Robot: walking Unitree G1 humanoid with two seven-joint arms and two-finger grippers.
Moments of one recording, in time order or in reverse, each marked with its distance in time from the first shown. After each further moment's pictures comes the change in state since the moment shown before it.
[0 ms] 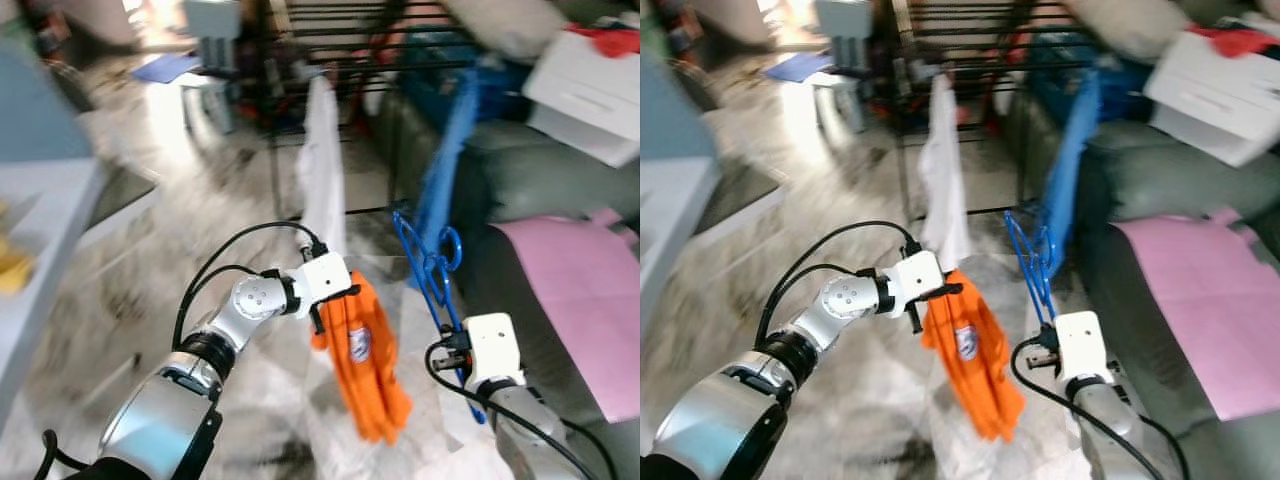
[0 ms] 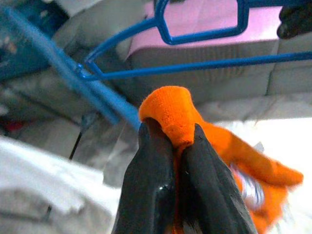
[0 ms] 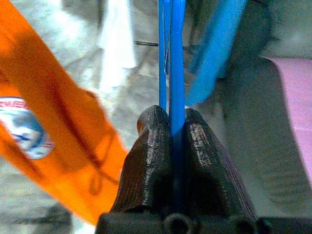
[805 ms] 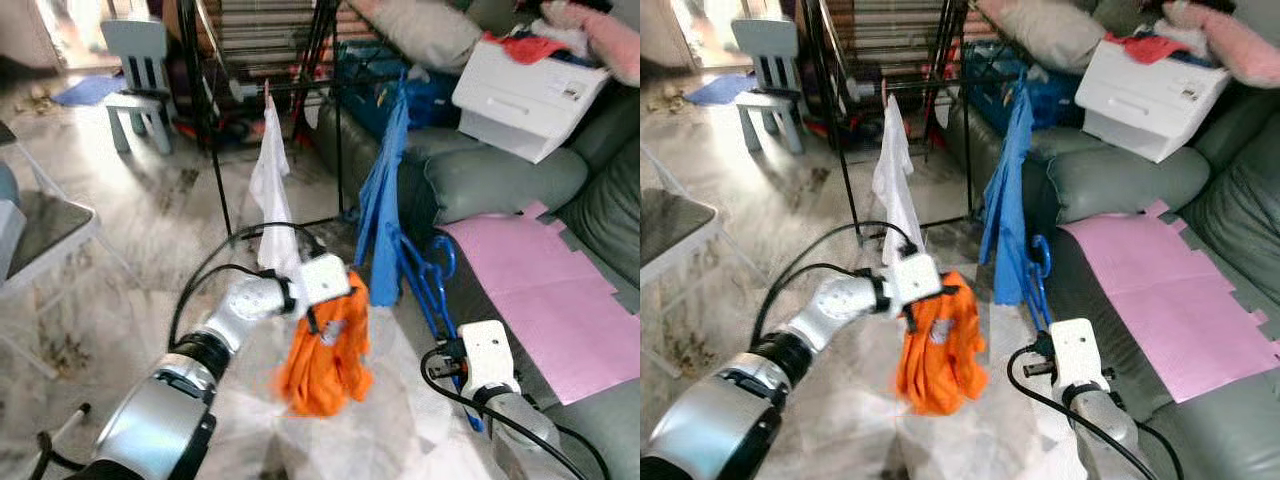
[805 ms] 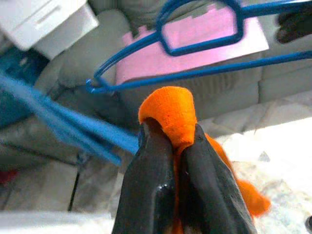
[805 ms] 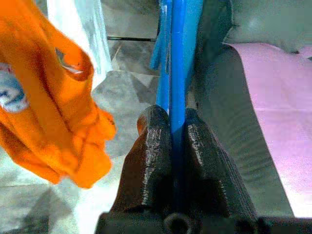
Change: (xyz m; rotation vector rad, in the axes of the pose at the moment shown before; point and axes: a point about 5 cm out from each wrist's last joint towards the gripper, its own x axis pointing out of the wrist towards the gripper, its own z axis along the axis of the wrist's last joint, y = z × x) left arm -0.003 0.000 0.000 0.091 0.009 -0.022; right arm 0.001 0.008 -0.007 0.008 0.020 0.020
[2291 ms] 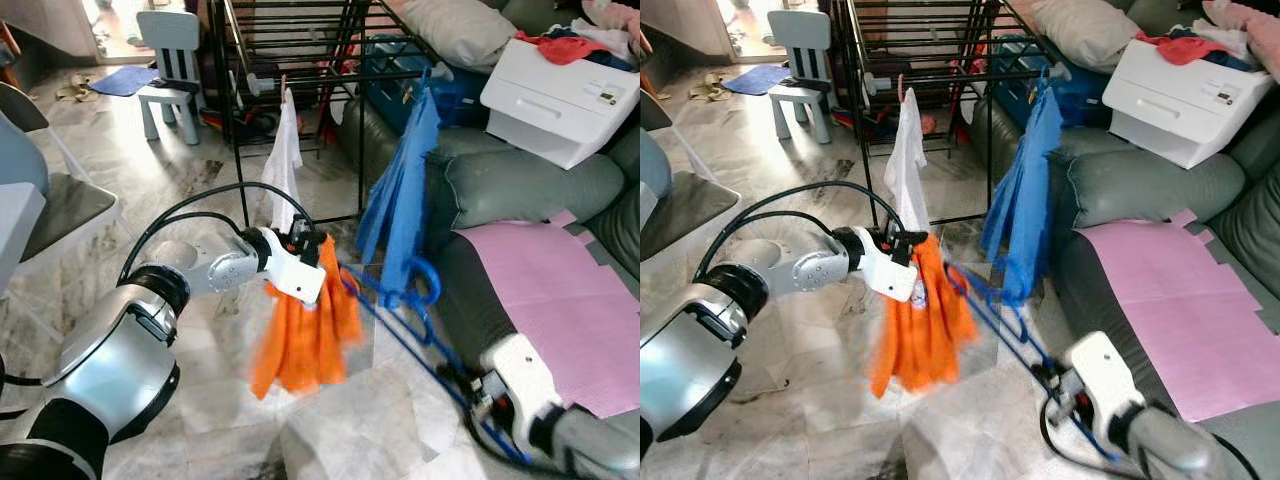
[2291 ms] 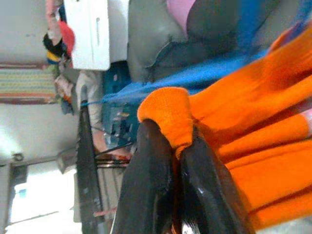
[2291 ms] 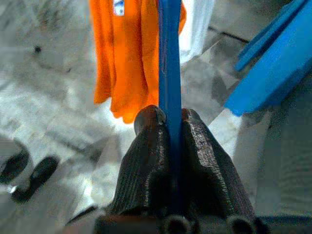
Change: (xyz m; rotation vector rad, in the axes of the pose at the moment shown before) left arm -0.036 0.062 0.008 0.933 0.188 0.085; right arm -0.065 -0.021 0.019 -0.186 0.076 0.479
